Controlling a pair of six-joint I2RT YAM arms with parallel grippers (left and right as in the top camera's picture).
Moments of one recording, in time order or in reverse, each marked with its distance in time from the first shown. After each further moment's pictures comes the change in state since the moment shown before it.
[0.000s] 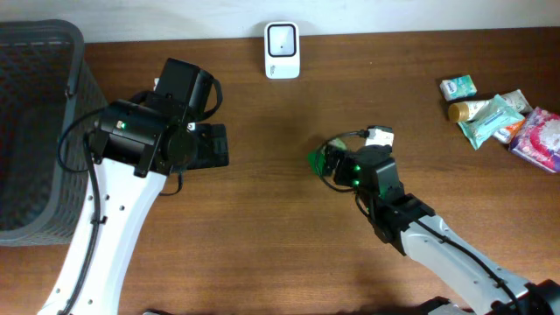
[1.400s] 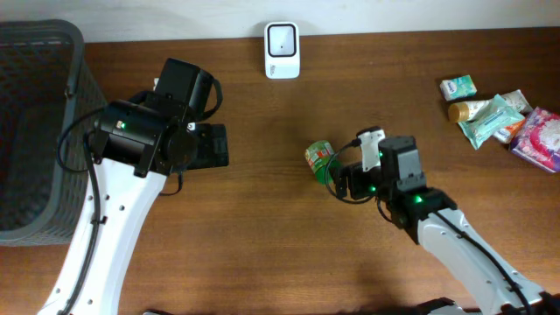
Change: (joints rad) left arm 0.000 0.000 0.000 0.000 0.000 0.000; right arm -0.153 -0.024 0.039 -0.255 -0.351 -0.567
